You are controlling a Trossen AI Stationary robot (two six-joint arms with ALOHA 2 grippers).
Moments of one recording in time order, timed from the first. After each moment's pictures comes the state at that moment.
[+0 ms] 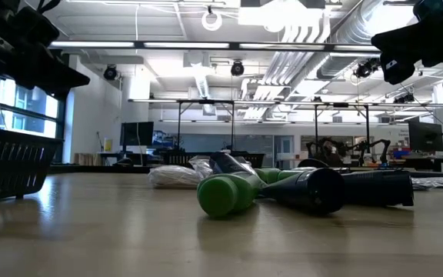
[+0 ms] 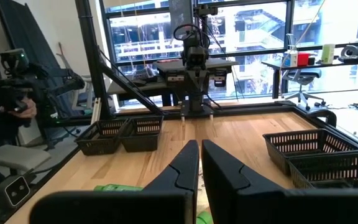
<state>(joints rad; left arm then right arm) 0.00 0.01 0.14 -0.29 -0.07 -0.08 0.00 0.03 0.11 -0.03 -0.05 0.10</state>
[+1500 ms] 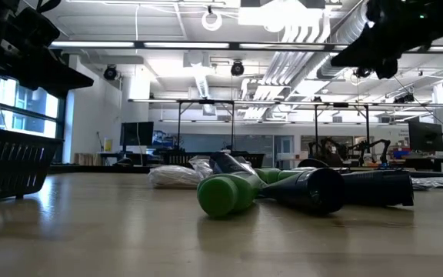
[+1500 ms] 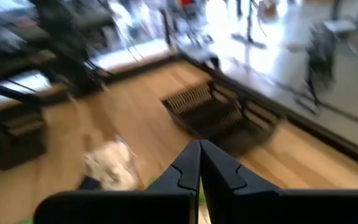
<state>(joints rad) 0.00 0.01 0.14 -0.29 -0.15 -0.05 0.00 0.59 0.42 -0.12 0.42 0.31</state>
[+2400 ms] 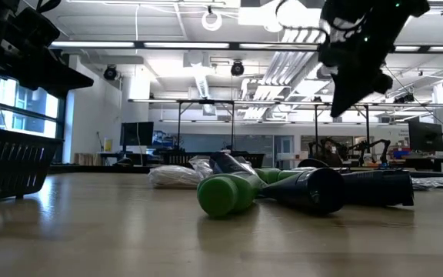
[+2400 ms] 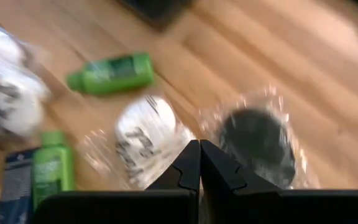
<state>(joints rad) 0.00 0.01 0.14 -0.29 -0.15 -0.05 -0.16 1.17 0.82 -0.73 0.27 0.66</state>
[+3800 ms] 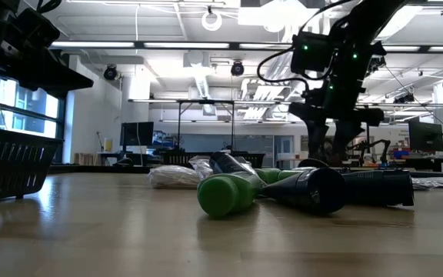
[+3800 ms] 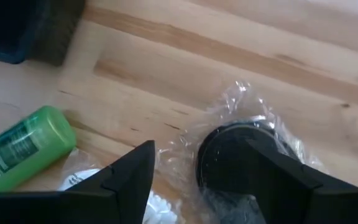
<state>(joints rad) 0.00 0.01 0.14 -0.29 -0.15 -0.05 -0.30 1.48 0.82 -0.57 0.34 0.93</state>
